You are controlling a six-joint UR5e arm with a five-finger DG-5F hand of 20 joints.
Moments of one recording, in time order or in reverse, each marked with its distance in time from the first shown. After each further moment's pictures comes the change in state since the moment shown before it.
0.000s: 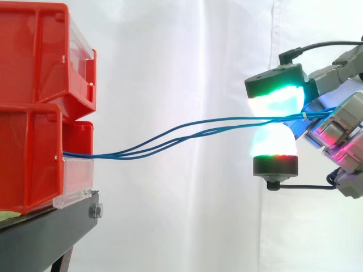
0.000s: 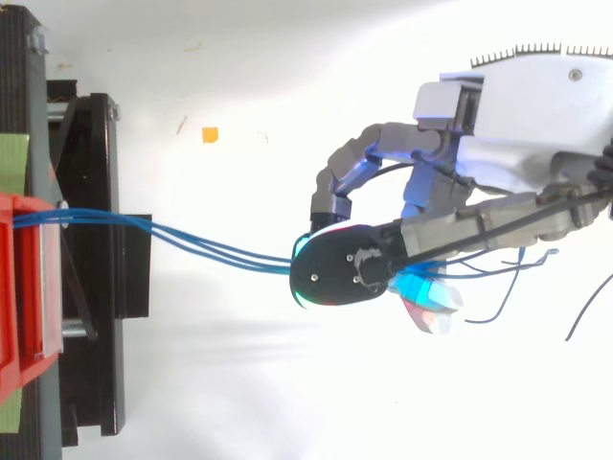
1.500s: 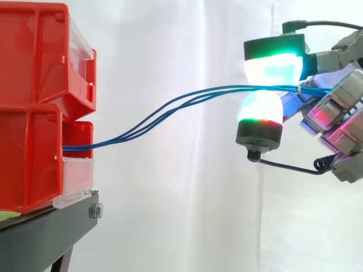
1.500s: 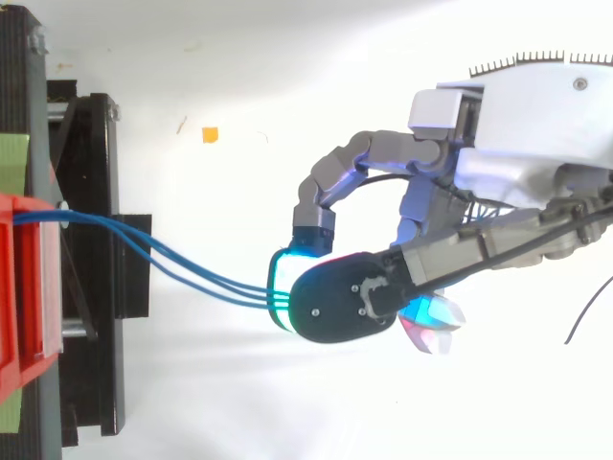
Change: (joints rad) arm 0.007 0.000 0.025 -0.002 -0.007 0.013
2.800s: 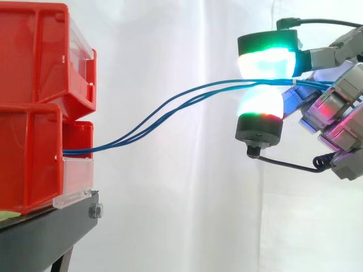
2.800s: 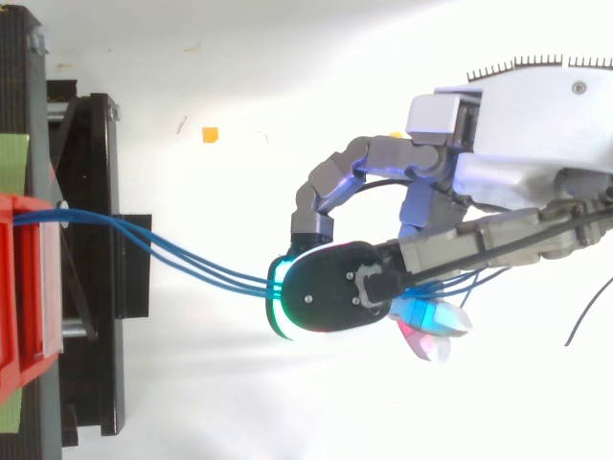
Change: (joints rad) arm 0.000 0.000 0.003 0.003 -0.011 0.002
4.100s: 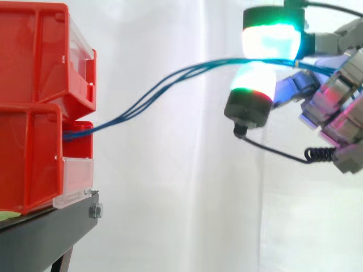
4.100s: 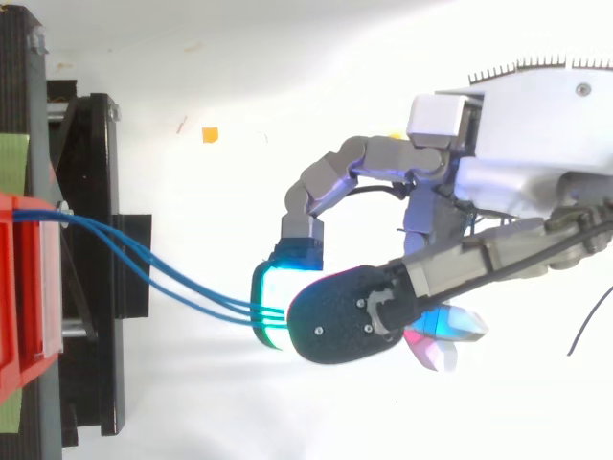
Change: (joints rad) arm 0.001 -0.005 0.013 -0.020 -0.011 0.020
